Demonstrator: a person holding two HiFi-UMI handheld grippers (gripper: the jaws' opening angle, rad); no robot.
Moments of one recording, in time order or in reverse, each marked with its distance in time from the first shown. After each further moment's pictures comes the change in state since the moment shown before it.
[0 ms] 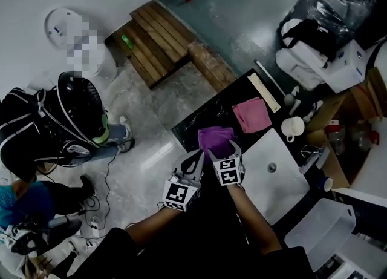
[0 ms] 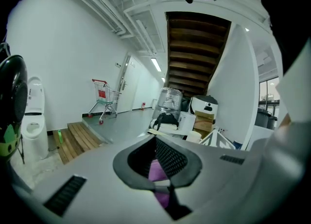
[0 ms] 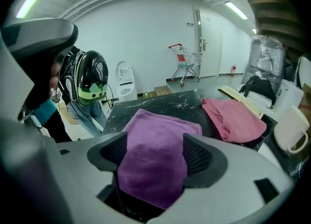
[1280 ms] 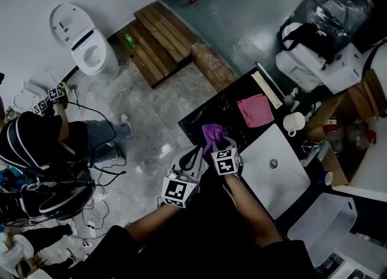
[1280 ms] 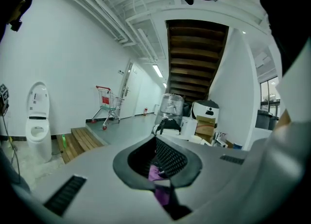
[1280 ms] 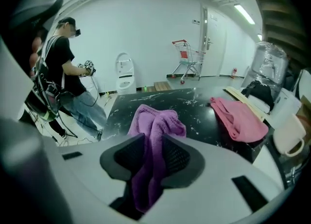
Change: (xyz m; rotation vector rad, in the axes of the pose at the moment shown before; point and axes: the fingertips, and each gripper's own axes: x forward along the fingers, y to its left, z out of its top) left arm -0.048 0.011 0.015 0.009 -0.066 0.031; right arm 0.012 0.026 -0.008 -0.064 0.076 -0.038
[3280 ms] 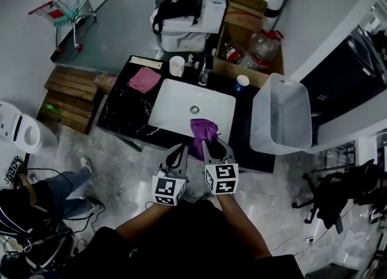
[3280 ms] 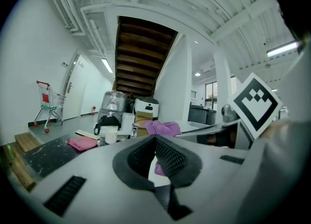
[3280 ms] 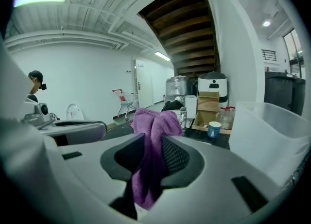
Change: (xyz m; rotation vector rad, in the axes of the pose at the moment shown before) left arm -0.131 -0.328 -0.053 0.140 0.031 -0.566; right arm -0.431 -0.002 -0.184 0.486 -0.489 -0.600
